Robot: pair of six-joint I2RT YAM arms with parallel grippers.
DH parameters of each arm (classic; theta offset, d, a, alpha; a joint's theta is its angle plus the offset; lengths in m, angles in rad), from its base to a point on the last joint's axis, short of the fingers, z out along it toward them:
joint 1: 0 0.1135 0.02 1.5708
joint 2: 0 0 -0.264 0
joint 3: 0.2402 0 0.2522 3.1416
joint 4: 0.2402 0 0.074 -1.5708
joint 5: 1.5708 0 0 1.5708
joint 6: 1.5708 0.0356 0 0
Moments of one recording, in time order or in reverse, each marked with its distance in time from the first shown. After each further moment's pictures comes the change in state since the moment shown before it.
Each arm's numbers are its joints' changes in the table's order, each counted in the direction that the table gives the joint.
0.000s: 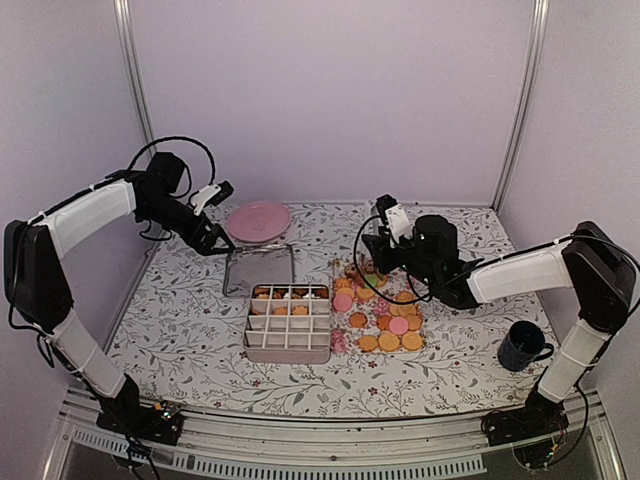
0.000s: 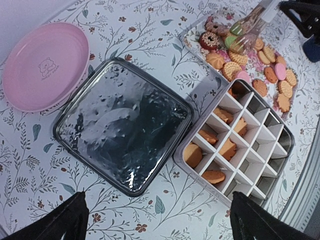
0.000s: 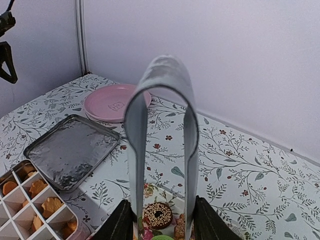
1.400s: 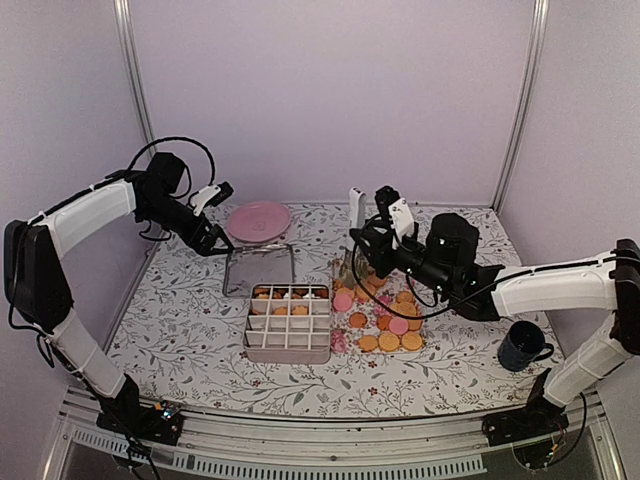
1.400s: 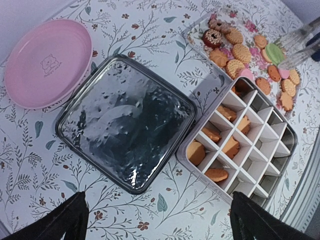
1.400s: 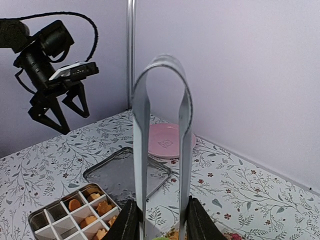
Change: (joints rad) left arm 0.000 0.000 0.000 0.005 -0.017 0.002; right arm 0.117 0.207 -0.053 -0.005 -0.060 -0.005
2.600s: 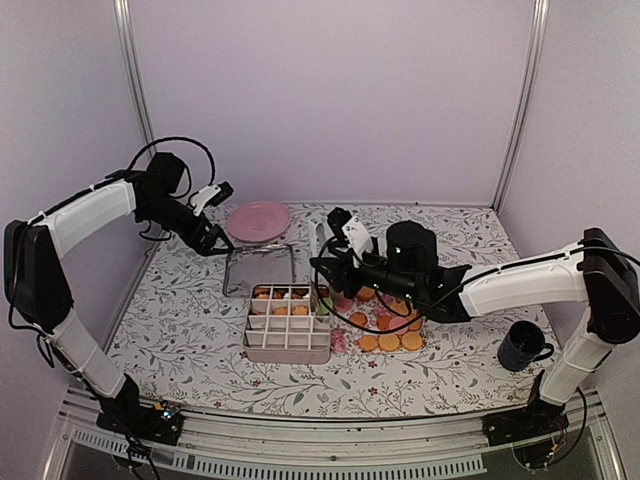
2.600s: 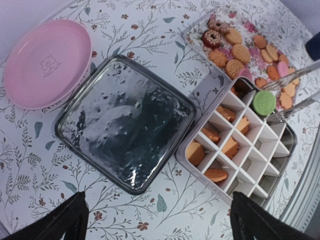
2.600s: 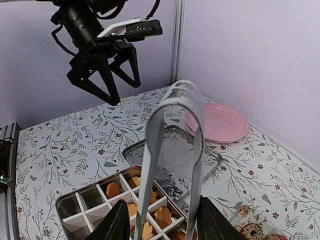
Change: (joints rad) left arm 0.000 0.000 0.000 0.000 0.003 0.000; right arm 0.129 -0.169 0.141 0.110 -0.090 -0.007
